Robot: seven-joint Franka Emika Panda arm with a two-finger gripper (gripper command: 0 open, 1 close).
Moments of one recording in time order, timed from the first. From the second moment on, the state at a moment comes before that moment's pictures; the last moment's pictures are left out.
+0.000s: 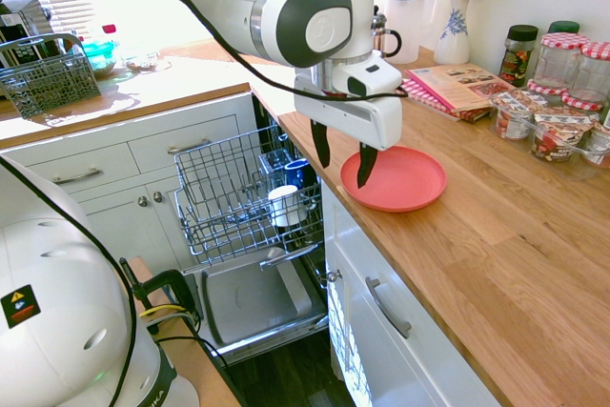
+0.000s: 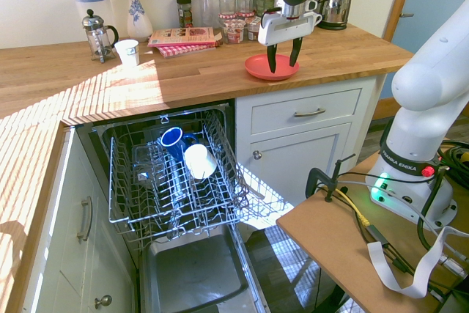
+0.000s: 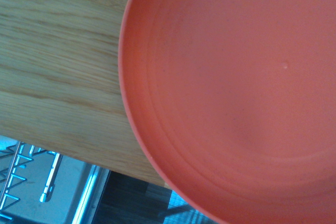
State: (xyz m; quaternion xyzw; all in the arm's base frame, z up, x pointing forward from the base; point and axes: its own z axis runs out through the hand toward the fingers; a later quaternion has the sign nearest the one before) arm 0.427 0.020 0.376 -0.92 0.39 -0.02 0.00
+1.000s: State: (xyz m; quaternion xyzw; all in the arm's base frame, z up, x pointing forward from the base) arm 0.410 -0.100 0.341 -0.84 0.51 -0.08 0.15
